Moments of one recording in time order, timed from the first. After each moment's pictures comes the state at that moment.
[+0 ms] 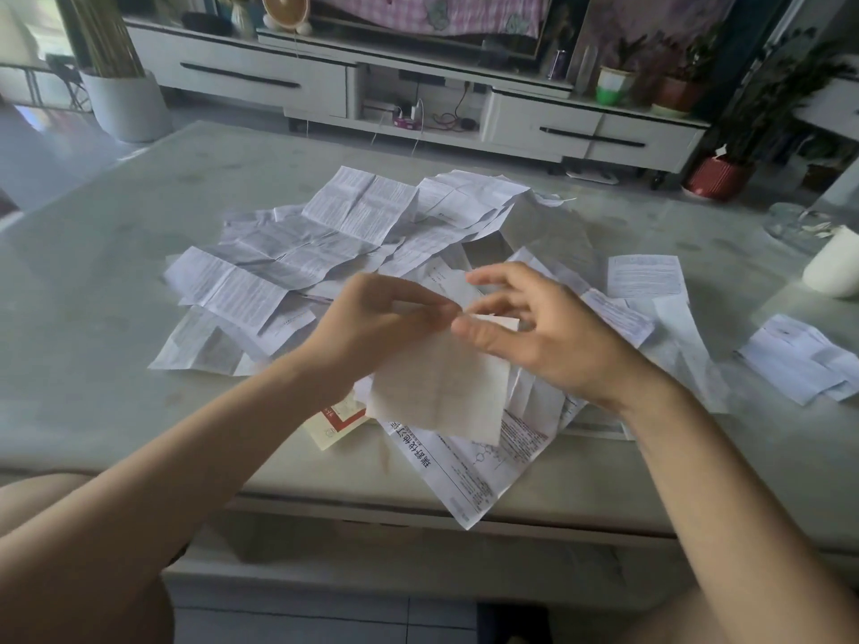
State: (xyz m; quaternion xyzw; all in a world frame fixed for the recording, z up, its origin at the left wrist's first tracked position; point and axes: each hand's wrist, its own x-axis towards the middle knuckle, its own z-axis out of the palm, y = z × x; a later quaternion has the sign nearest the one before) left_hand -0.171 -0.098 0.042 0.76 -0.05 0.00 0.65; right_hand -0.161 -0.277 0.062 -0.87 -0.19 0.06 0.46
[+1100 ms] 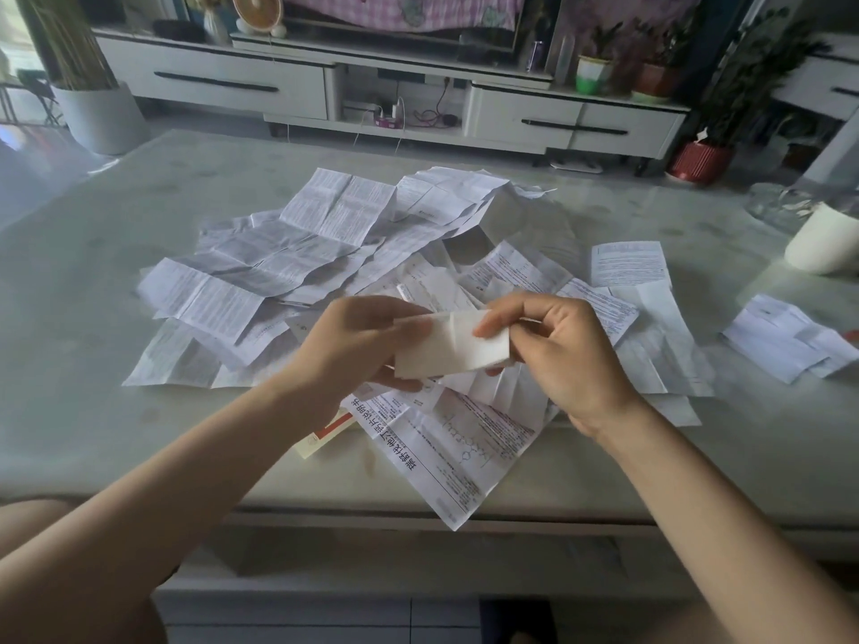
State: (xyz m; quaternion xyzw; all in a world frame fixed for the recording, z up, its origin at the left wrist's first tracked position) left_hand -0.175 -0.107 0.033 0.72 -0.04 -0.06 0.69; right_hand -0.169 -0.289 0.037 -0.77 -0.13 -0.03 0.63
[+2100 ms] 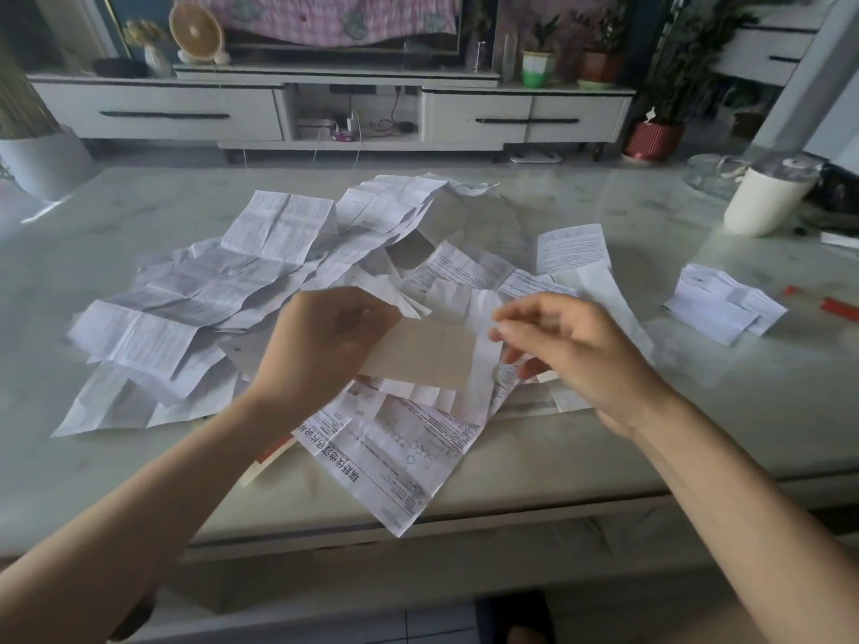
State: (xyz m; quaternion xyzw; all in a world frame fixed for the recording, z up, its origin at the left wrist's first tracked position) left_hand -0.170 -0.139 0.043 0.83 -0.09 0.09 0.55; right_hand -0.185 -0.353 0.041 -0.77 -0.06 0.00 0.63
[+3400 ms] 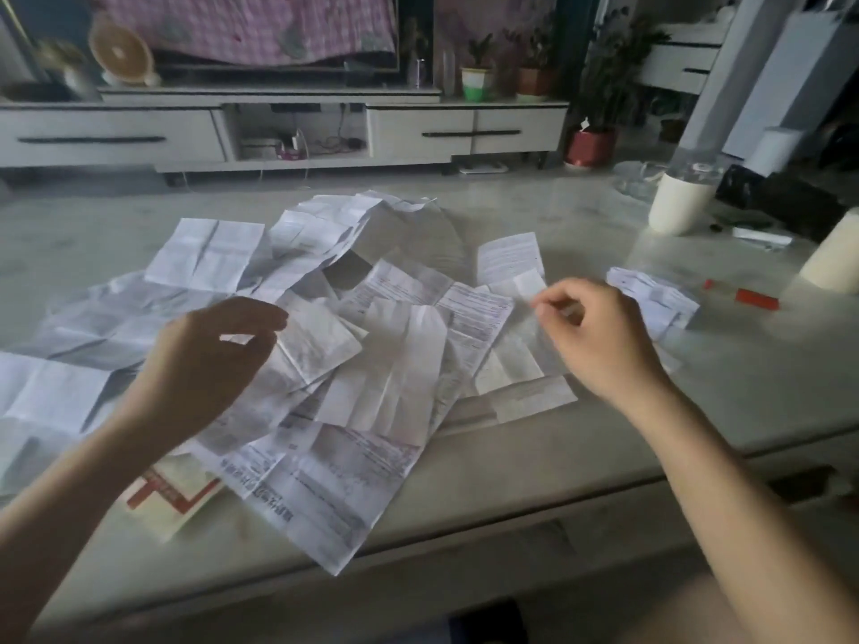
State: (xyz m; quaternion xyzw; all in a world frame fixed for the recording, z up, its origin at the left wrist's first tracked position) left_hand -0.145 -0.104 0.039 0.89 -0.17 0.13 0.40; right_hand -0.175 -0.424 0.040 -0.91 0.02 -0.28 0.31
